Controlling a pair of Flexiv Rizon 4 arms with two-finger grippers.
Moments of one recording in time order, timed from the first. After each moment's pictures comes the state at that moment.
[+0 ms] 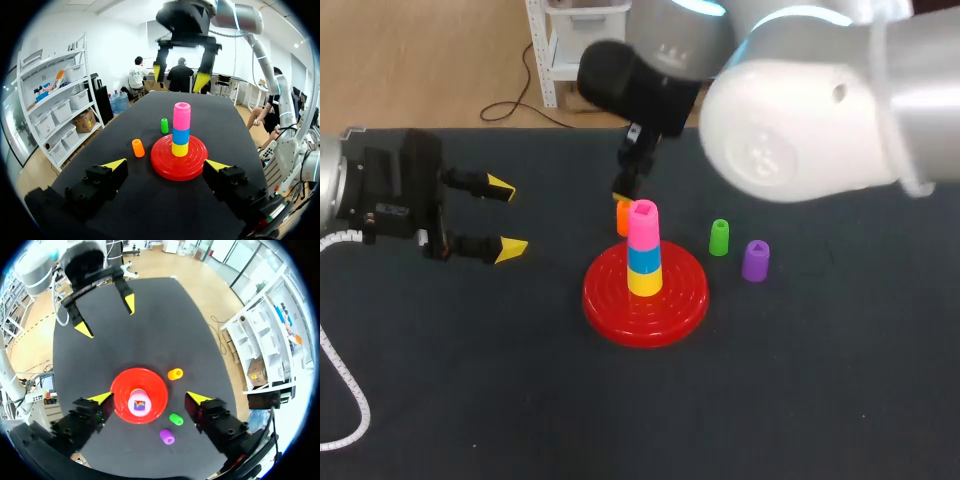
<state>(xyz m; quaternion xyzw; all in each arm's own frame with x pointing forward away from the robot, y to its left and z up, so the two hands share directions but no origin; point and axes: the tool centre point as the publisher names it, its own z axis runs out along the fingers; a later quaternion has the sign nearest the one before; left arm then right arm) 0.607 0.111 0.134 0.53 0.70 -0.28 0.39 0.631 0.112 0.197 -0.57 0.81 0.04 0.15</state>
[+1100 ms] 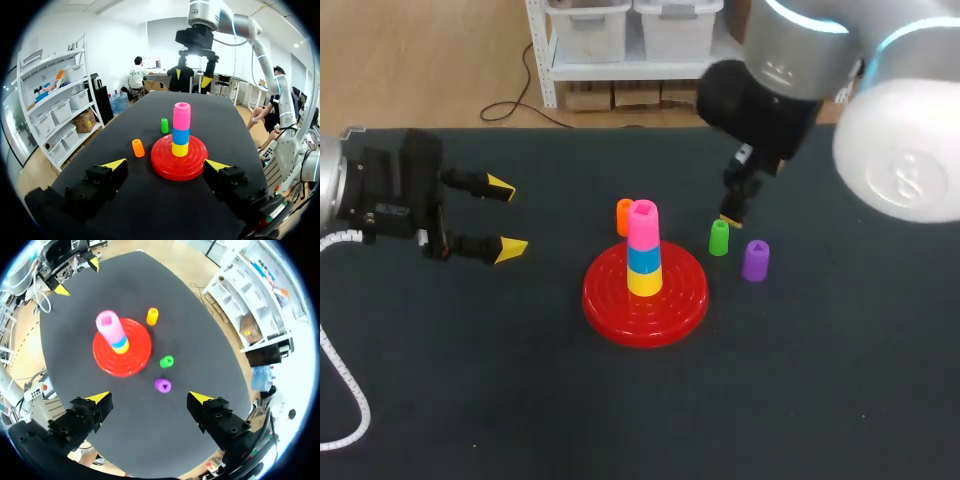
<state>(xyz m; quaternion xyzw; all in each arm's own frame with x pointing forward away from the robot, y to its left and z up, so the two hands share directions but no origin) 0.607 0.111 0.134 0.53 0.70 -0.28 0.39 0.600 -0.023 0.165 -0.46 0.89 -0.01 0.08</state>
